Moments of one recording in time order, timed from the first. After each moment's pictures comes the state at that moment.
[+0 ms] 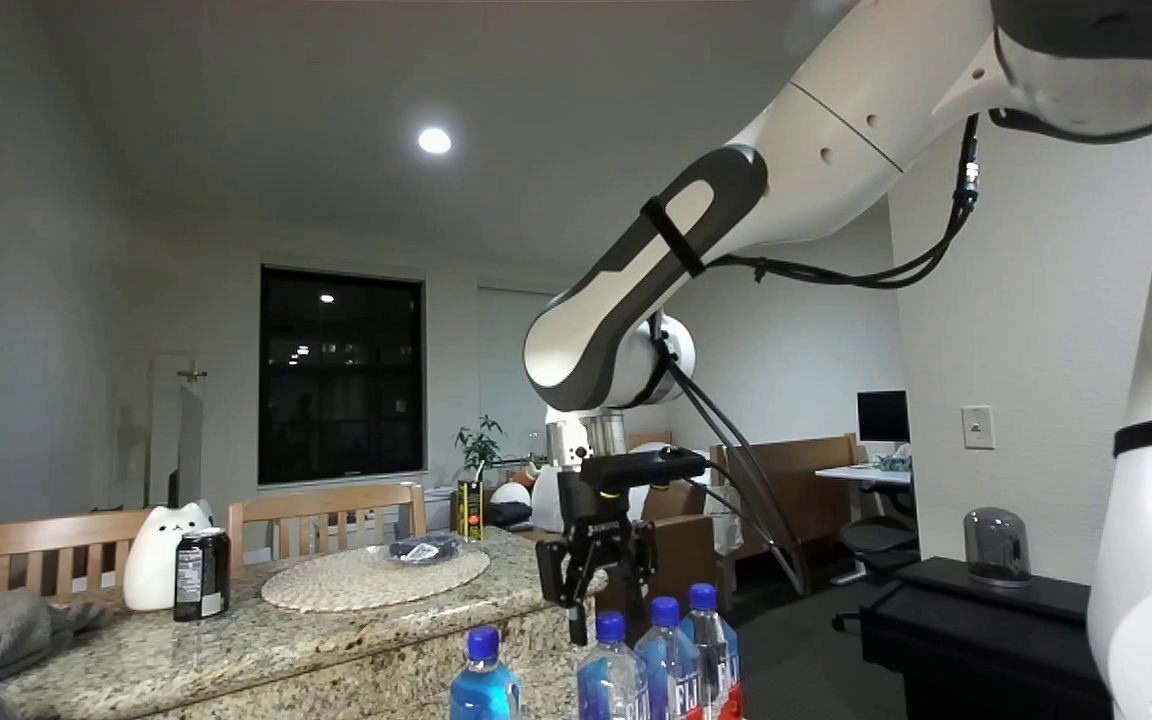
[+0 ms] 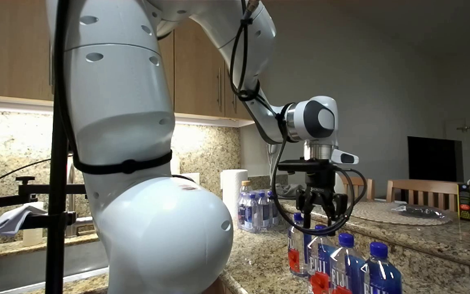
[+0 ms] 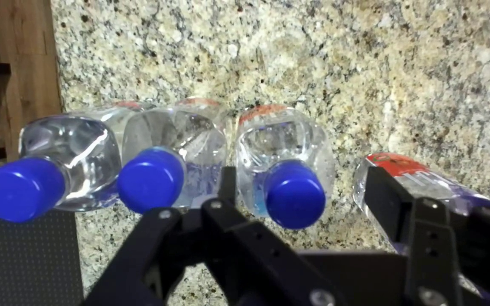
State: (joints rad) arm 0.04 -0.23 0.02 -2.42 0.01 2.09 0.19
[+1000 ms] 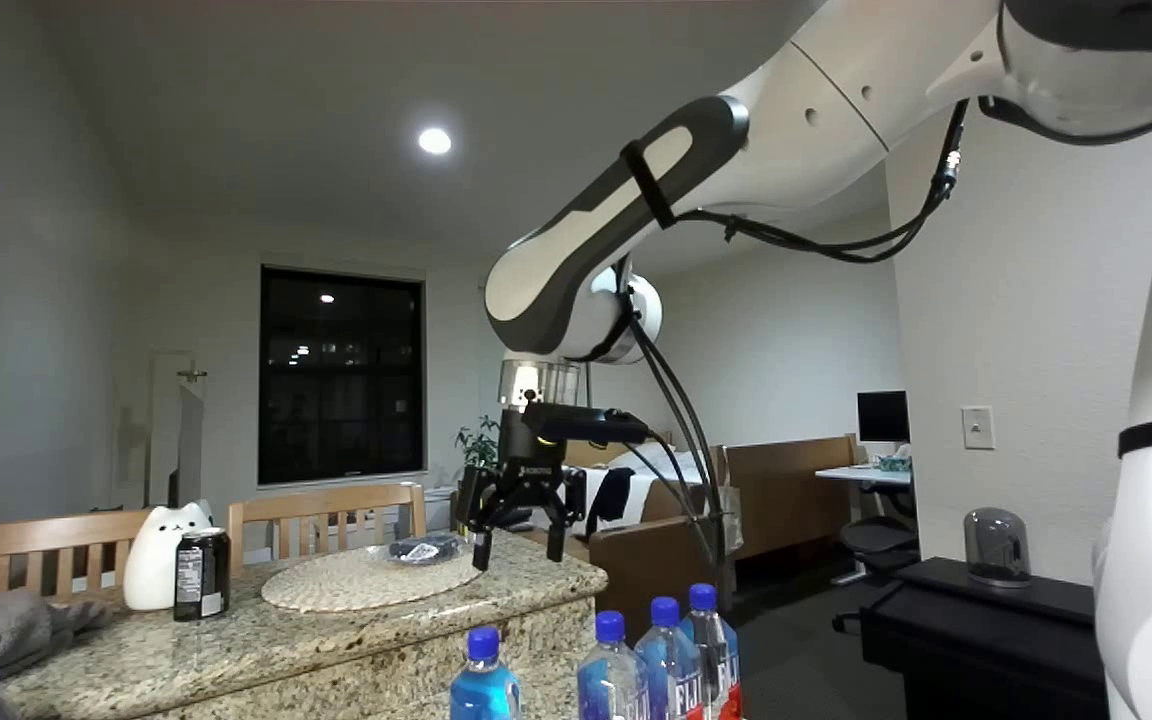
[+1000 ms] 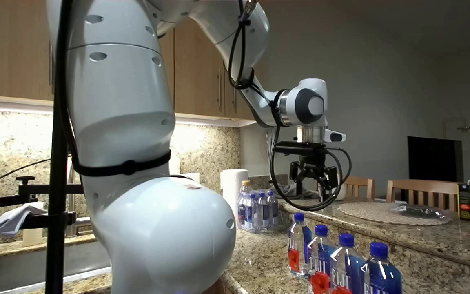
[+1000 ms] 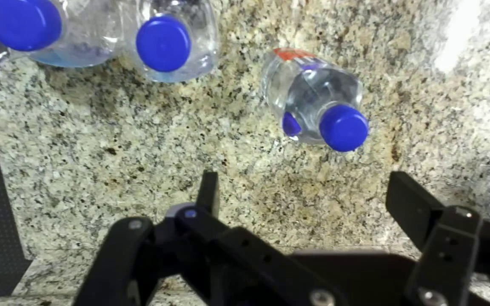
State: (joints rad) arm 0.09 -0.23 0.05 -2.30 0.12 2.20 0.14
